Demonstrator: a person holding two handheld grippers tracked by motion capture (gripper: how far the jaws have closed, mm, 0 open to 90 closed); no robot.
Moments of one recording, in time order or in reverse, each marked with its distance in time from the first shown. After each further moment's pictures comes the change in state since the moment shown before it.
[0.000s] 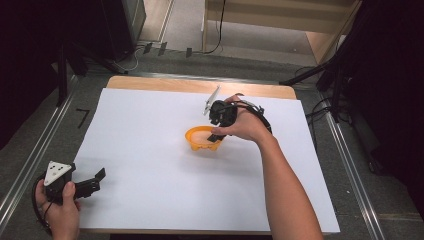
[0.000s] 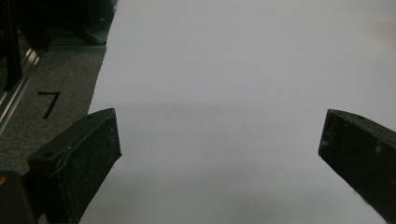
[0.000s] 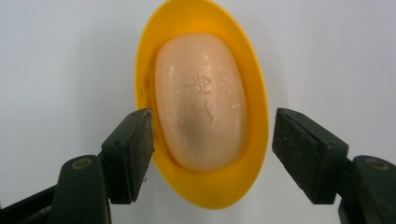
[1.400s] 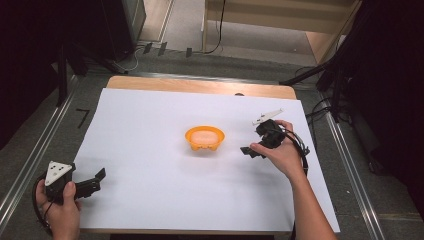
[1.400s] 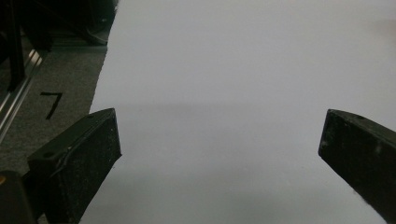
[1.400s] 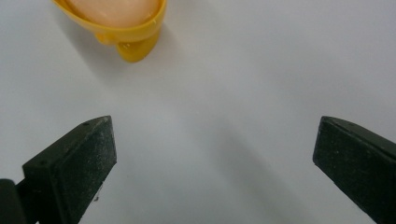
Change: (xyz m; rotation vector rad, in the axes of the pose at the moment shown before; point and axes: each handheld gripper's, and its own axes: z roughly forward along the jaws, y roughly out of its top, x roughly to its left) left arm -0.001 0.000 0.000 0.000 0.006 0.007; right arm 0.038 -0.140 -0.024 -0.235 -0.235 0.512
